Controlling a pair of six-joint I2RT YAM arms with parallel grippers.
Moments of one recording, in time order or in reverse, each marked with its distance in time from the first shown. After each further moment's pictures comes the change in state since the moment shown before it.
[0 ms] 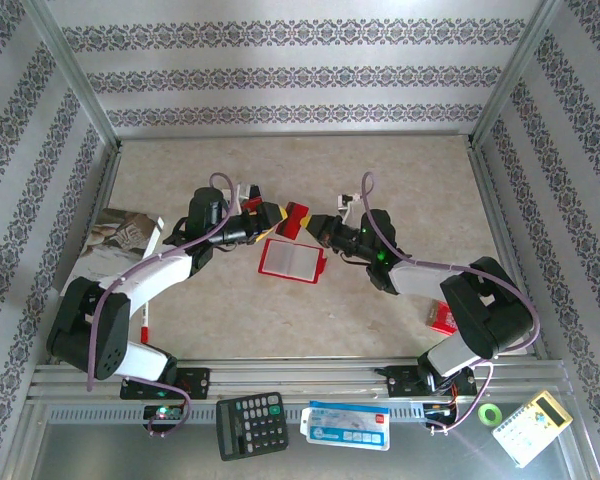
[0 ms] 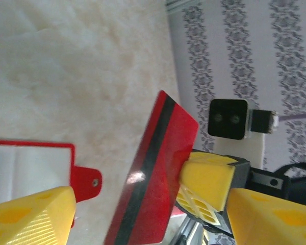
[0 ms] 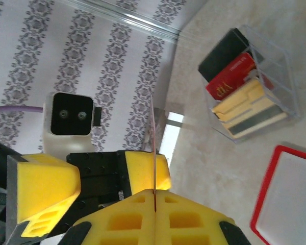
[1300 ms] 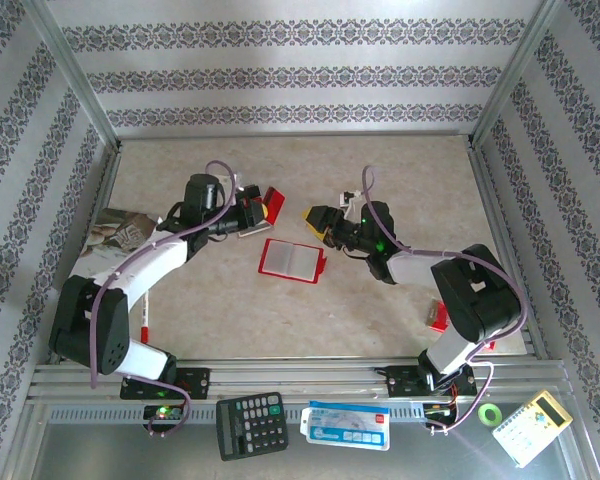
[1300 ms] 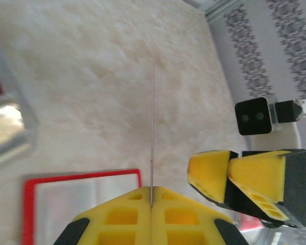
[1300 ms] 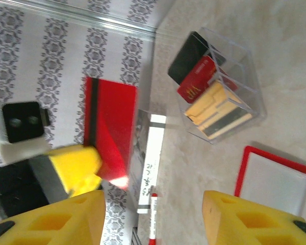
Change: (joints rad) left arm 0.068 0.026 0.164 -0.318 -0.151 0.414; right arm -0.064 0.098 0.056 -0.082 -0.060 0.015
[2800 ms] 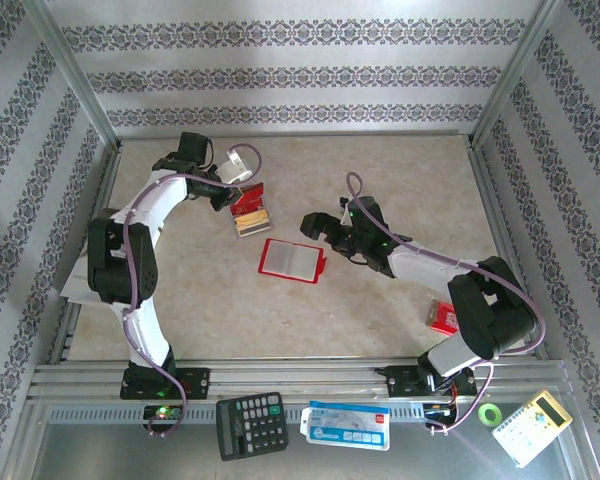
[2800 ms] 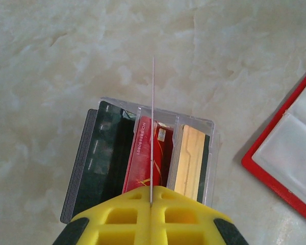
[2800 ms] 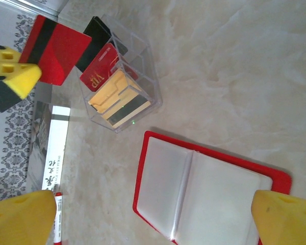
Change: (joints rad) left arm 0.192 0.442 0.581 -0.605 0.005 1.331; right arm 0.057 -0.107 0.120 -0.594 0.236 -0.320
